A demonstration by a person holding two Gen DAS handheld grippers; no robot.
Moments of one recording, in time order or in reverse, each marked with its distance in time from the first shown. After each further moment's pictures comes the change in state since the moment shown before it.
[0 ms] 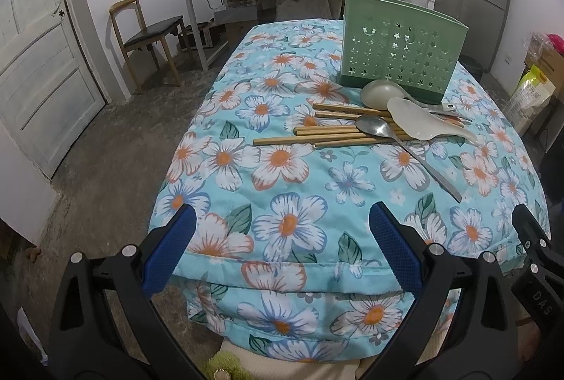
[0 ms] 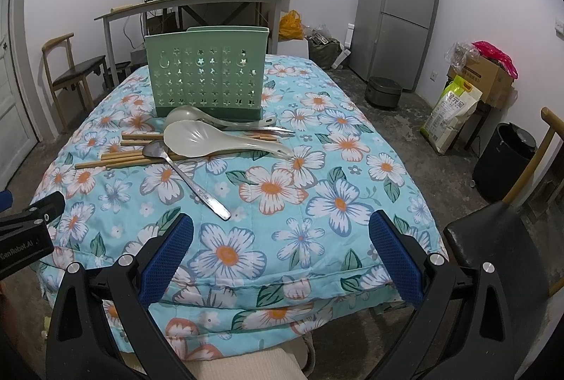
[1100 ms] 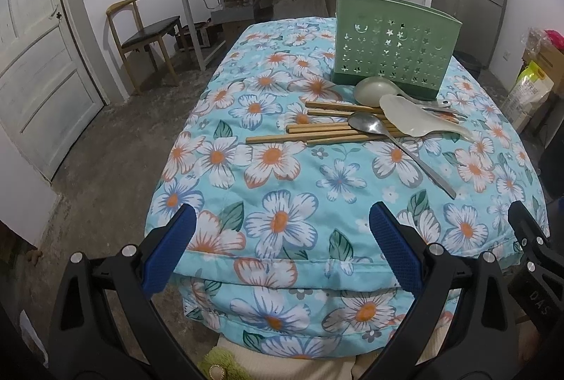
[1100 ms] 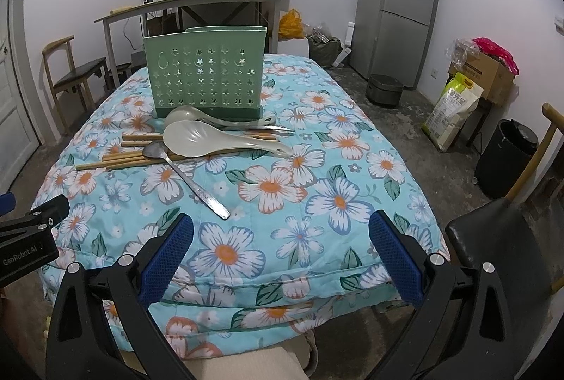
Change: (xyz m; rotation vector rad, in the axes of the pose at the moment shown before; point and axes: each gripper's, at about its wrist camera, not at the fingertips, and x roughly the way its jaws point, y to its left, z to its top) left arm -0.005 -0.010 0.001 0.009 0.007 0.002; right arm -0.001 -0.002 -0.001 0.008 -0.004 0.007
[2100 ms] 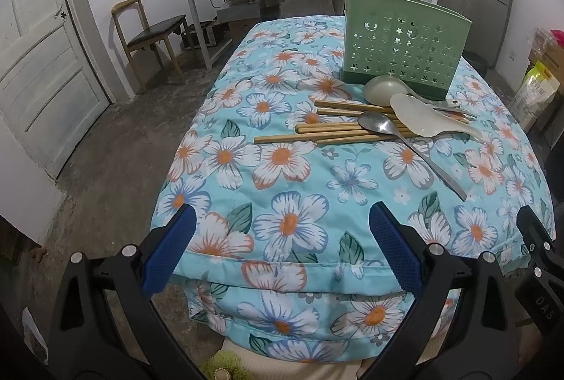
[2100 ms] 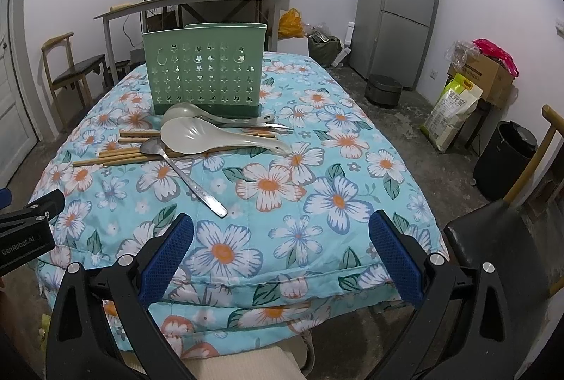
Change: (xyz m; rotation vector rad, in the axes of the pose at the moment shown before) left arm 0.008 0.004 0.001 -0.009 0.010 0.028; right arm 0.004 0.000 -0.001 -0.011 0.004 -0.006
